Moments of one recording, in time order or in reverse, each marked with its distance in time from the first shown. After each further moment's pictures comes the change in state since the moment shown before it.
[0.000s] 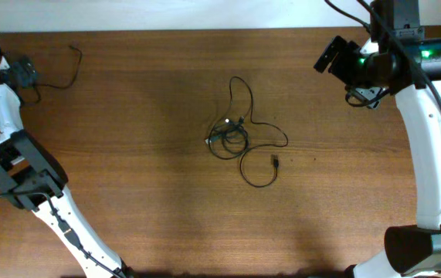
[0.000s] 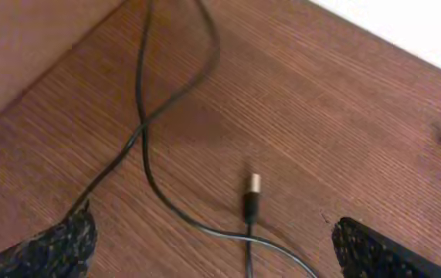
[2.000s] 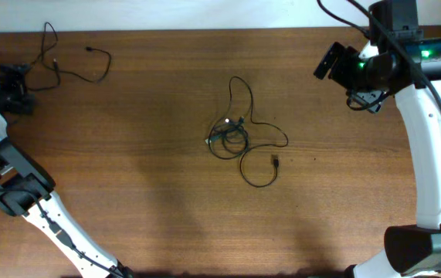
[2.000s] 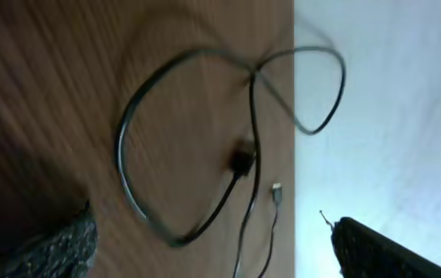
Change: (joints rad) left arm 0.128 0.136 0.008 0.090 0.721 -0.834; right arm 0.000 0.001 0.000 -0.050 0.000 -0.045
